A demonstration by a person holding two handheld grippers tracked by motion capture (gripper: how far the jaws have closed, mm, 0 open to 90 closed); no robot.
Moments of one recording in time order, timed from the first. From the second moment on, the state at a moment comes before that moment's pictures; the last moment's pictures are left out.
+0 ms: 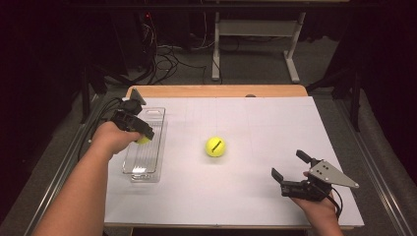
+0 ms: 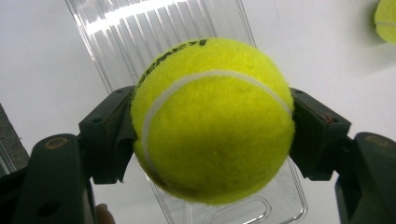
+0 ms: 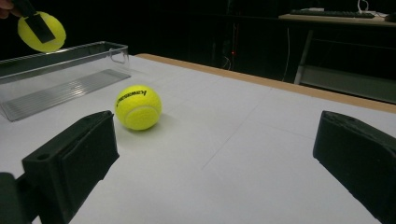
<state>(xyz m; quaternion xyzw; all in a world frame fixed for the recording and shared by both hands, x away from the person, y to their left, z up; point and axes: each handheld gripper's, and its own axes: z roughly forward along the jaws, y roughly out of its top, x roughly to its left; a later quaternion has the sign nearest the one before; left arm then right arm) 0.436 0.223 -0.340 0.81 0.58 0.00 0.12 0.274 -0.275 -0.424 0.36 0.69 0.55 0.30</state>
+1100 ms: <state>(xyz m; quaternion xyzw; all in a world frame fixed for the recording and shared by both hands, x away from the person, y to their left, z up) 0.461 0.215 -0.363 0.81 0.58 0.00 0.09 0.274 -0.275 -0.424 0.36 0.69 0.55 0.30</state>
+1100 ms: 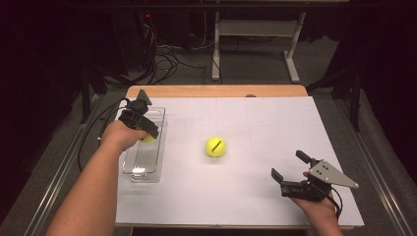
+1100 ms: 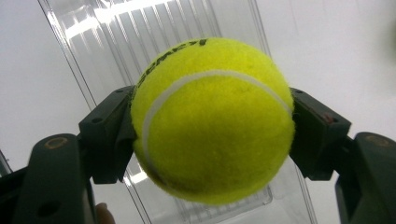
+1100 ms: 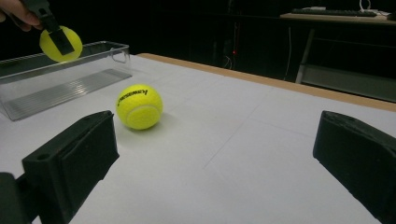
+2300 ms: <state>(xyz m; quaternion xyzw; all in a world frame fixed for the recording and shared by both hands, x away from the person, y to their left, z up) 0.467 0.214 -0.365 0.80 0.59 -0.01 0.10 0.275 -0.274 -0.425 0.36 0.69 0.55 0.29</state>
